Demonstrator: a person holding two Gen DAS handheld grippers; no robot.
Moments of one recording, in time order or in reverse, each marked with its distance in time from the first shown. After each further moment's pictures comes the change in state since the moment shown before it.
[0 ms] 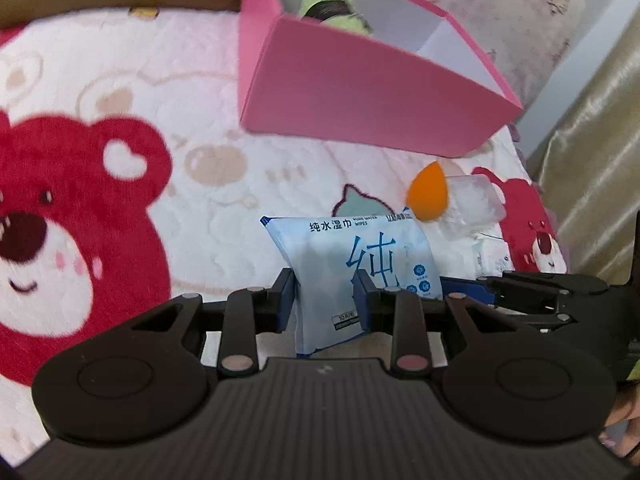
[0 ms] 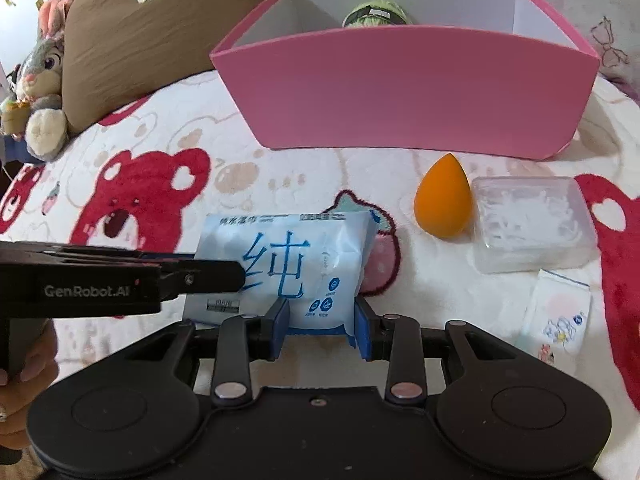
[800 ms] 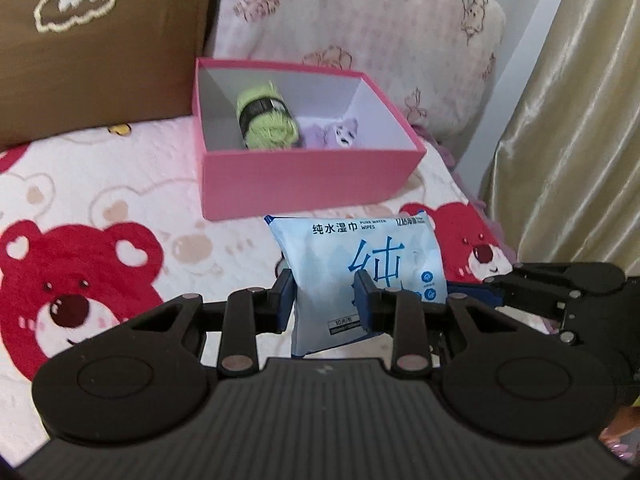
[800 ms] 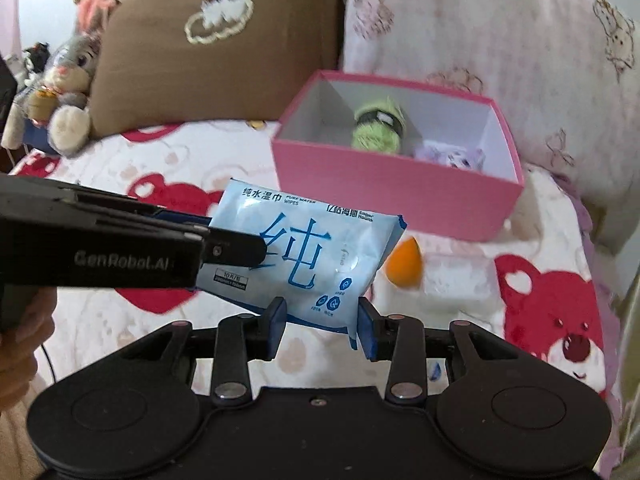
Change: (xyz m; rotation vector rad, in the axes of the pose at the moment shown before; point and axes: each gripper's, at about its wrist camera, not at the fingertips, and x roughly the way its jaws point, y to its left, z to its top) left arm -0.105 -0.069 0.019 0.163 -0.129 -0.001; right arm -0.113 0.050 0.005 -0.157 -0.126 -0.113
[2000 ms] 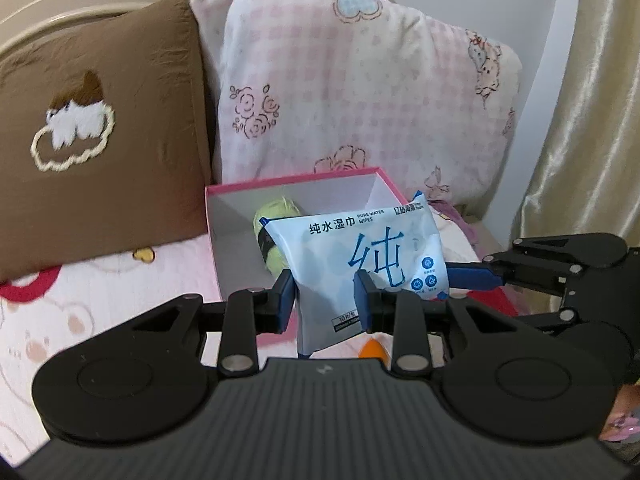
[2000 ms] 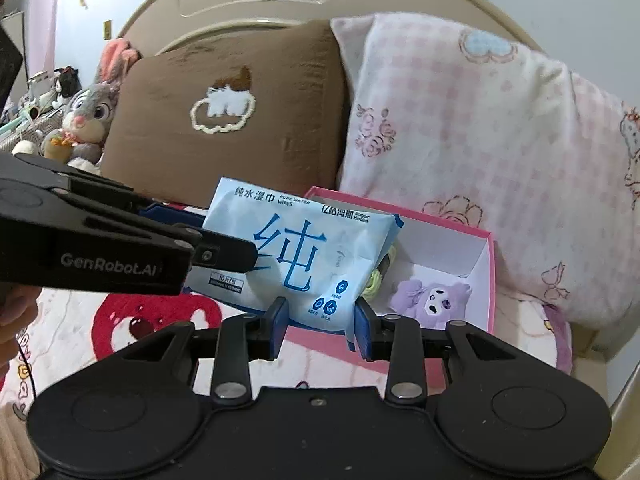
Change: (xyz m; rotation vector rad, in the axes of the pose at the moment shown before) left arm 0.001 -0.028 0.127 0.097 -0.078 0.124; right arm -0.004 -0.051 0.114 -0.094 -0.134 0.039
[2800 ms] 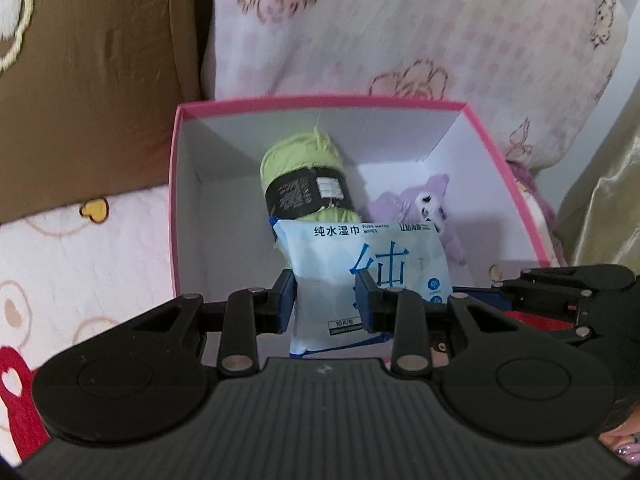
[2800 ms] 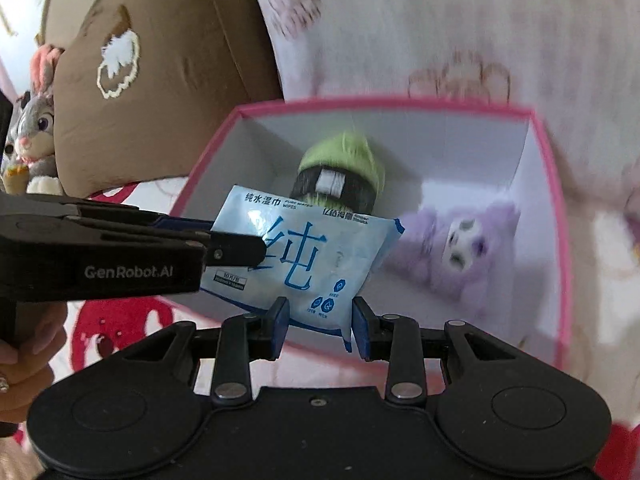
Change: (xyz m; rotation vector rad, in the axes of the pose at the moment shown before) left arm 0.183 0.038 0.005 -0.122 0.251 0.033; right arm 0.158 -0.087 -0.020 0.239 0.237 0.156
